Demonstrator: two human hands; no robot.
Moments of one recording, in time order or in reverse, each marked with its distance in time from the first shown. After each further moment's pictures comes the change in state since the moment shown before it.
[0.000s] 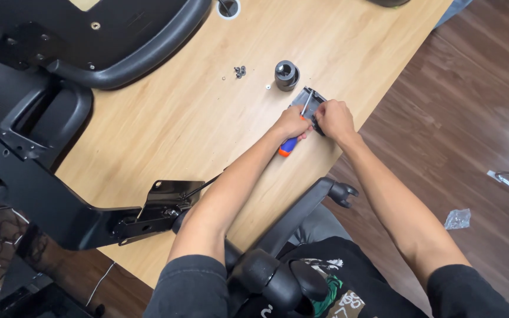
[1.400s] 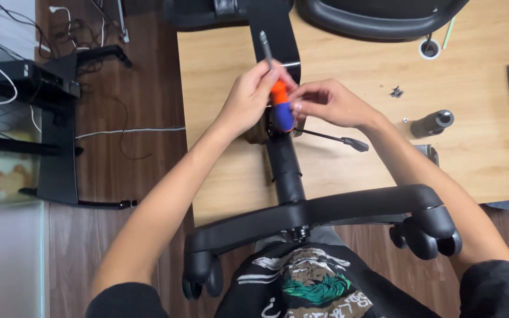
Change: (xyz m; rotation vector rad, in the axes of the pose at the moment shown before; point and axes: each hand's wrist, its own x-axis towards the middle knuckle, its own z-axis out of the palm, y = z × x) left_hand -0.427 -0.031 -0.180 -0.216 0.892 0.689; right_hand -0.093 -0.380 0.017 0.595 -1.336 -0.758
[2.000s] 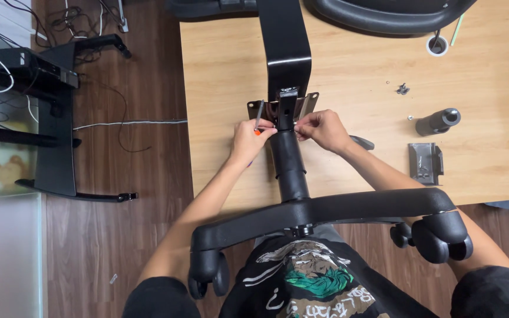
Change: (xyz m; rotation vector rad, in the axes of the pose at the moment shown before) left_hand -0.091 -0.157 0.010 0.311 0.278 -0.216; right_hand -0.005 0.123 0.030 -0.202 0.349 0.329
